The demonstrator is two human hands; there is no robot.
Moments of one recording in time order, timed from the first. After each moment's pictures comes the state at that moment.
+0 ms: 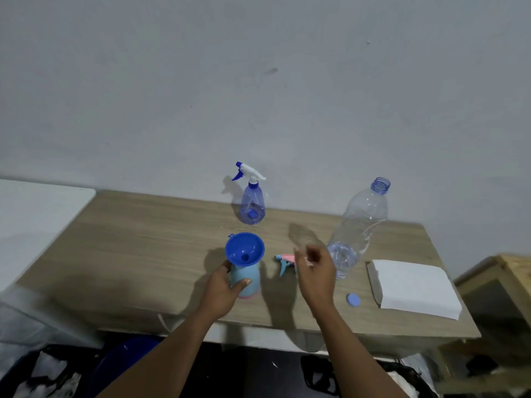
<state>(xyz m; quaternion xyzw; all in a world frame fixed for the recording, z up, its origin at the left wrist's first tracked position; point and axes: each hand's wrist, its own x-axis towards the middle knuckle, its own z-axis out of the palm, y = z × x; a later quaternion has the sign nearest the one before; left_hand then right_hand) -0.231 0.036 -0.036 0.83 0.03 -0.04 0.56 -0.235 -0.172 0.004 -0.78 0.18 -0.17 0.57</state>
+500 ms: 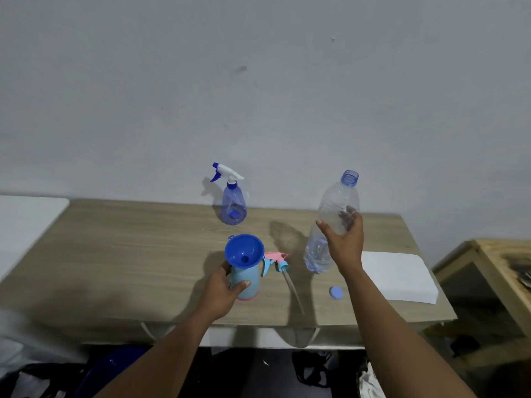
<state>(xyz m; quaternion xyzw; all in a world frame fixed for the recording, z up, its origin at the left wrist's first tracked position) -0.234 -0.001 -0.022 0.83 -0.01 -0.09 0.55 -0.188 -0.285 0.030 -0.76 0.19 -0.23 0.58</state>
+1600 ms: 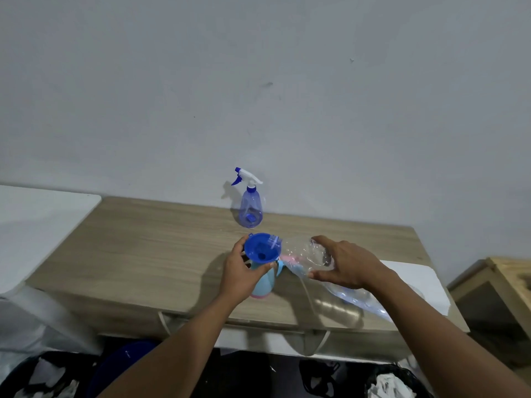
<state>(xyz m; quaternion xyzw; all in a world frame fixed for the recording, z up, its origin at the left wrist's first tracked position) -0.235 -0.010 0.003 0.77 0.01 0.04 0.64 -0.239 -0.269 0.089 -0.98 -0.14 0.08 0.09</state>
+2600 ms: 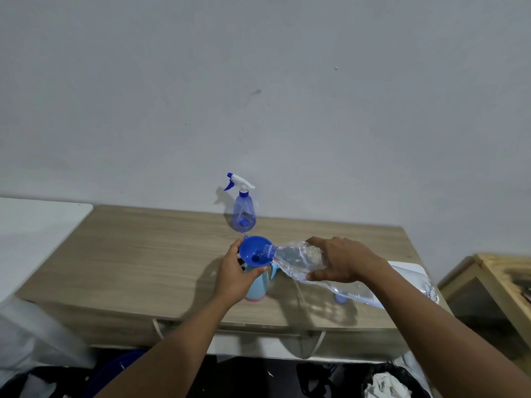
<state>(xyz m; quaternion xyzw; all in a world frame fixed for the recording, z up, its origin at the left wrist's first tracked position) -0.235 -0.011 0.013 0.78 -0.01 0.03 0.63 -0.240 -0.264 0.116 -0.99 -0.13 0.12 -0.01</state>
